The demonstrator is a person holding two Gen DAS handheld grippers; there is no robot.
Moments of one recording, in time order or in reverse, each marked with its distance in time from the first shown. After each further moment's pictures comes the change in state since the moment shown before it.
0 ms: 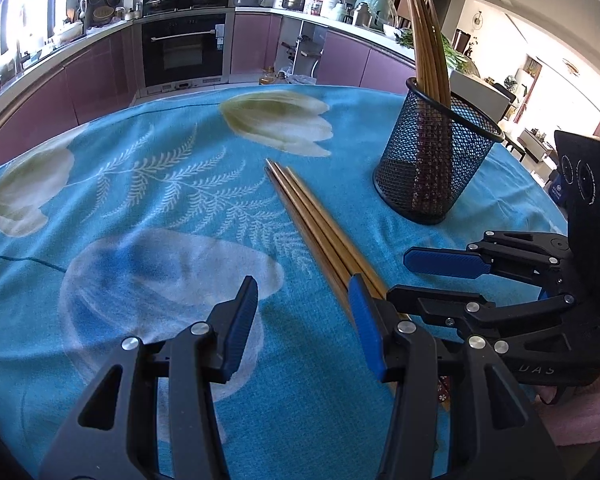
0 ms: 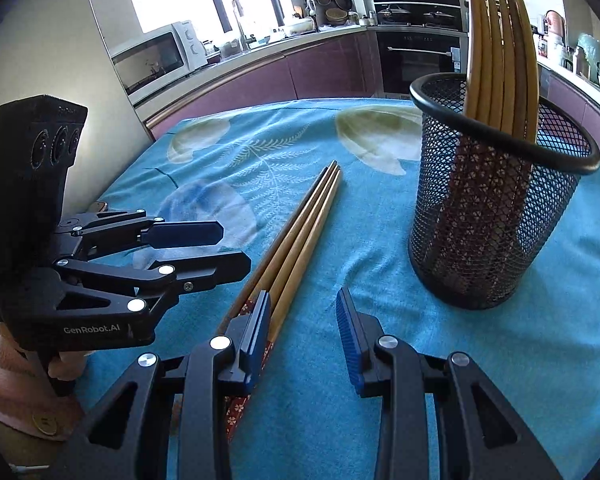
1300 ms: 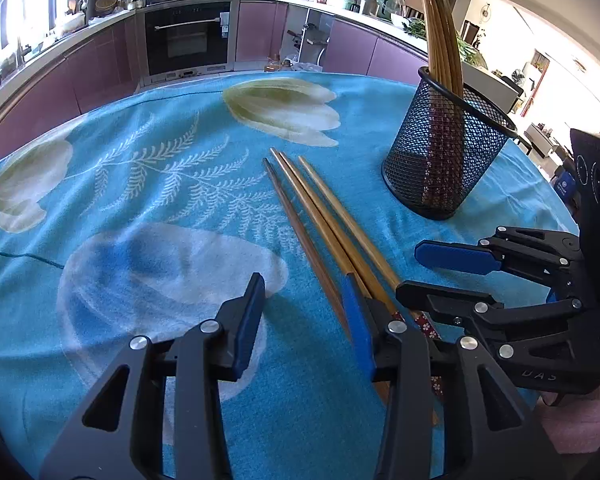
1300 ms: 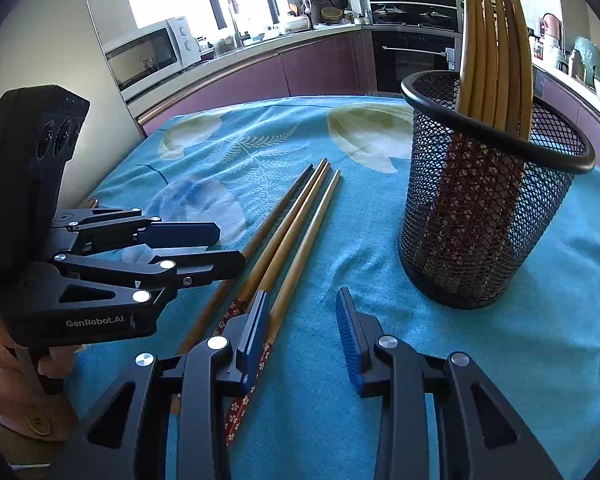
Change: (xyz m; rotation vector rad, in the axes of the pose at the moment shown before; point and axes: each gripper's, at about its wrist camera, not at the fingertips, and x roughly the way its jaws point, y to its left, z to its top) left arm 0.013 0.001 0.004 -0.014 0.048 0.018; right arm 0.004 0.000 0.002 -0.009 0.007 -0.039
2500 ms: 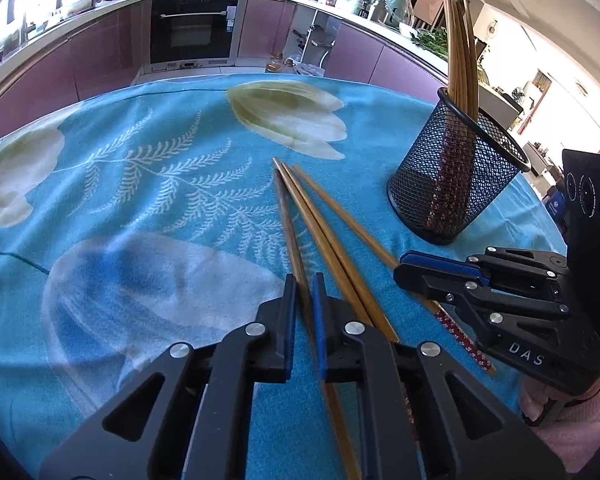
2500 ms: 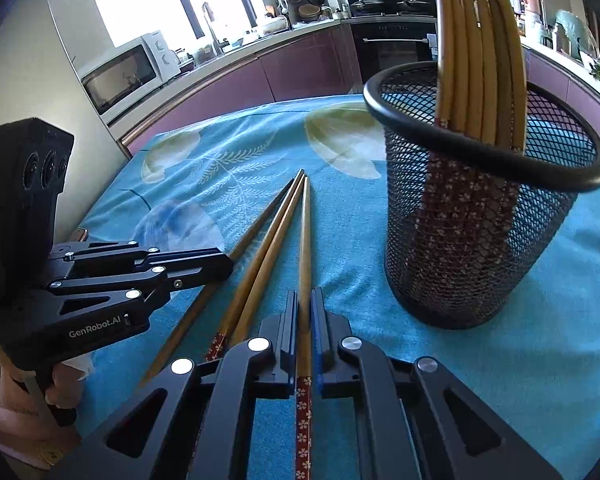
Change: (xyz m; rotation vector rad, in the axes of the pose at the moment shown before) left arm 0.007 0.011 0.008 -0.076 -0.002 -0.043; right arm 0.005 -0.020 0.014 0.108 -0.007 0.018
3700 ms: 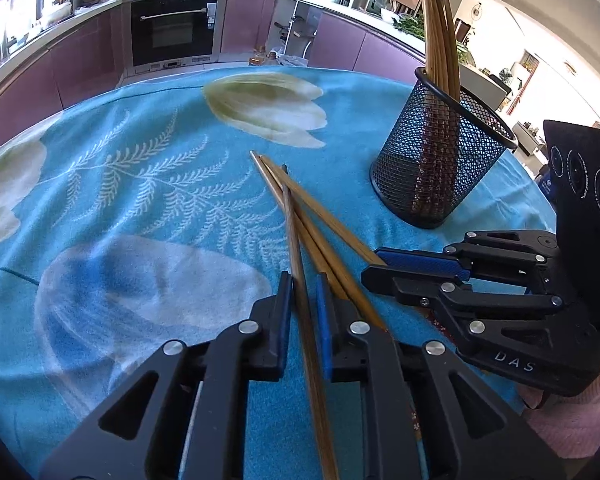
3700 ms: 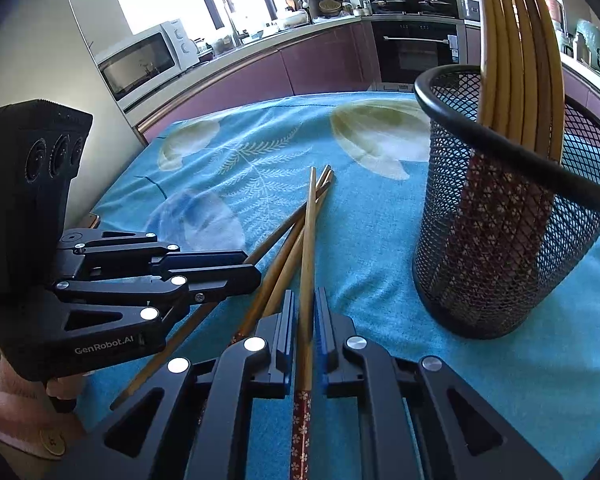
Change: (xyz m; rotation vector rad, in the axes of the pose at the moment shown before) left arm 0.010 -0.010 0.003 0.068 0.037 -0.022; right arm 0.006 0.007 0.001 -0.059 0.033 0.041
